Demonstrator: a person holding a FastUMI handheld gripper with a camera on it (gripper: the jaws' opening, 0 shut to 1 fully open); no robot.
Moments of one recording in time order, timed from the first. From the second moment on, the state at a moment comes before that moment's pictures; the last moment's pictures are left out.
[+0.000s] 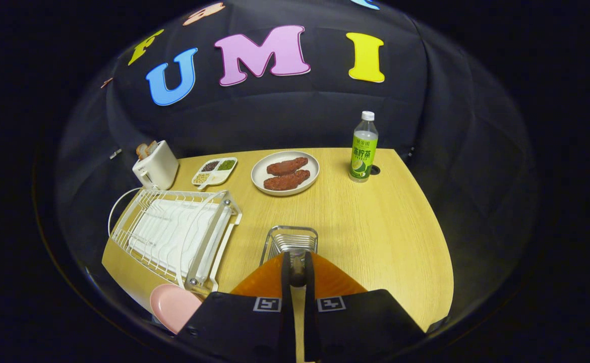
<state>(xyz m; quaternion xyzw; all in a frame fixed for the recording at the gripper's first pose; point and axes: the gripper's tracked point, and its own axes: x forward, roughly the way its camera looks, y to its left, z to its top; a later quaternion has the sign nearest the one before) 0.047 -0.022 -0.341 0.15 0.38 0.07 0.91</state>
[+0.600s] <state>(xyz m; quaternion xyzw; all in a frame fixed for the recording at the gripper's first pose) 0.004 -0.004 -0.209 0.14 0.32 0.11 0.93</state>
